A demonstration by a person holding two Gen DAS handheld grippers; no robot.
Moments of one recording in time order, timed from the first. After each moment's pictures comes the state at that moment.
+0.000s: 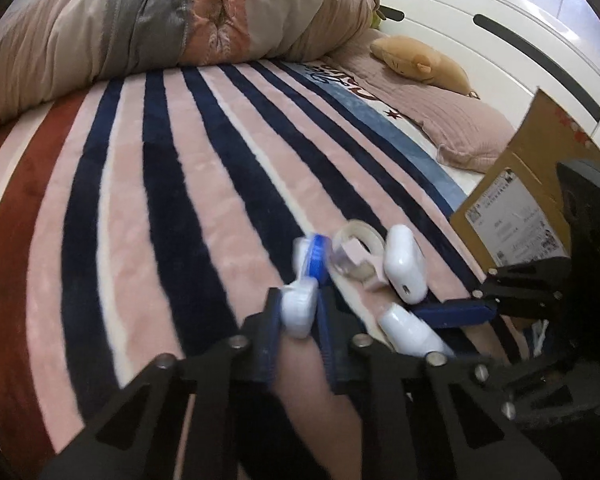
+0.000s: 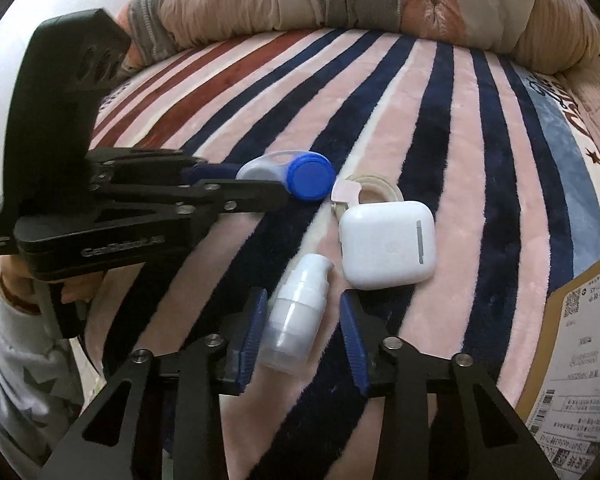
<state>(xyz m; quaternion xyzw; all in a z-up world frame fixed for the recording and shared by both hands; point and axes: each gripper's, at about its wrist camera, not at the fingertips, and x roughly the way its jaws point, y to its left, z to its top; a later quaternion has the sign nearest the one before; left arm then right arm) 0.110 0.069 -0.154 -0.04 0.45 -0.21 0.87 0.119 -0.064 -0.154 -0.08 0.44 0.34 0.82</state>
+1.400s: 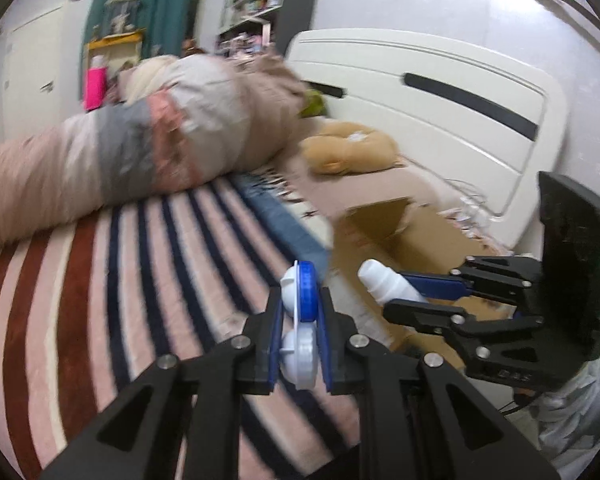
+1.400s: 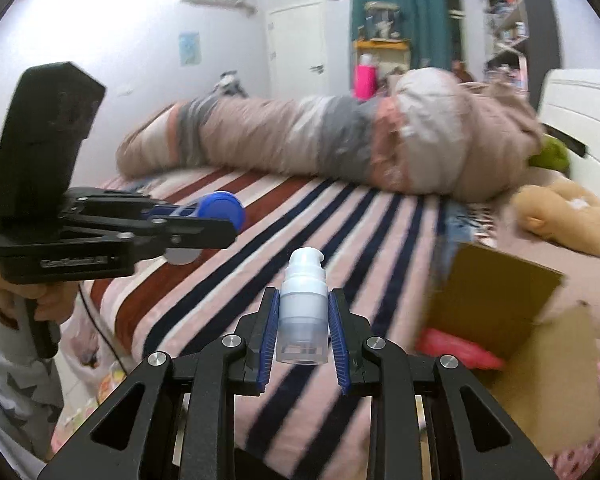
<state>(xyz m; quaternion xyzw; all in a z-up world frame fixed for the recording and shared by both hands) -0.004 -0.018 0.033 0.00 0.32 -0.23 0.92 -0.013 -0.191 -0.015 -0.06 0.23 0.33 0.91</state>
